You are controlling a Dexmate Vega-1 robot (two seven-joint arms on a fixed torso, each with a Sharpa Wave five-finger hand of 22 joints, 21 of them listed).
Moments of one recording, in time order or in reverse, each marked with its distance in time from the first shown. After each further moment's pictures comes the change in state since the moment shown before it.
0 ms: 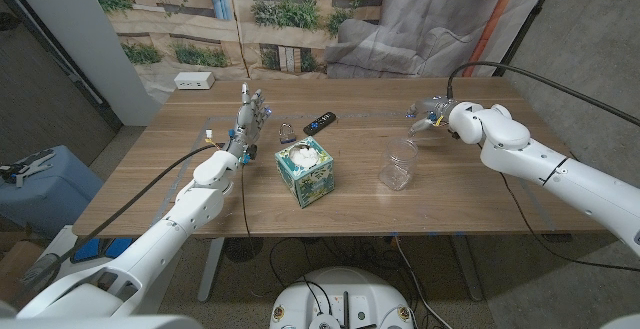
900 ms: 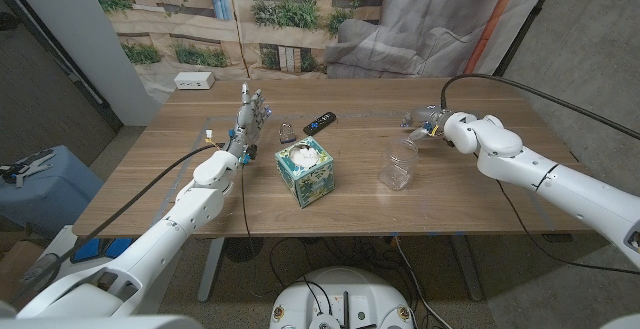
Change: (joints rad) left arm 0.000 0.000 0.000 0.000 0.000 0.001 0.000; left_hand 0.000 0.000 0.000 0.000 0.000 0.000 0.000 0.000 0.000 0.000 0.000 0.000 0.000 0.000 0.000 0.000 0.000 0.000 0.000 0.000 0.000; right arm 0.003 0.028 -0.040 0.084 -0.023 0.060 -0.066; right_hand 0.034 0.024 0.008 0.008 -0.006 0.037 -0.045 0.012 -0.003 0.061 -0.014 0.007 0.000 0.029 -0.003 0.000 0.000 0.012 -0.013 0.000 0.000
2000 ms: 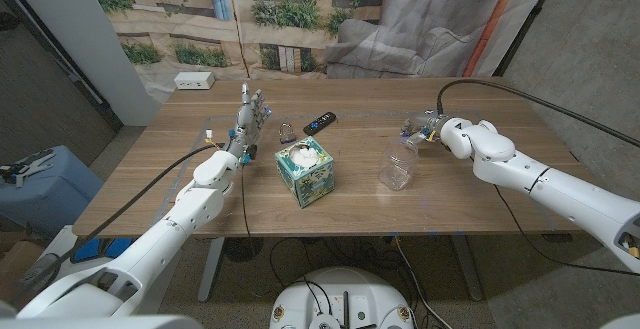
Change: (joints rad) left arm 0.000 0.000 0.000 -0.001 0.000 0.000 0.001; left_hand 0.000 0.000 0.000 0.000 0.000 0.000 0.000 0.000 0.000 0.000 0.000 0.000 0.000 0.000 0.000 0.000 0.000 0.000 0.000 0.000 0.000; right arm 0.012 0.026 -0.031 0.052 -0.030 -0.001 -0.013; right_hand 0.004 0.091 -0.025 0.036 -0.004 0.171 -0.089 0.051 0.000 0.166 -0.091 0.008 0.000 0.068 -0.001 0.039 0.014 0.027 -0.027 0.000 0.000
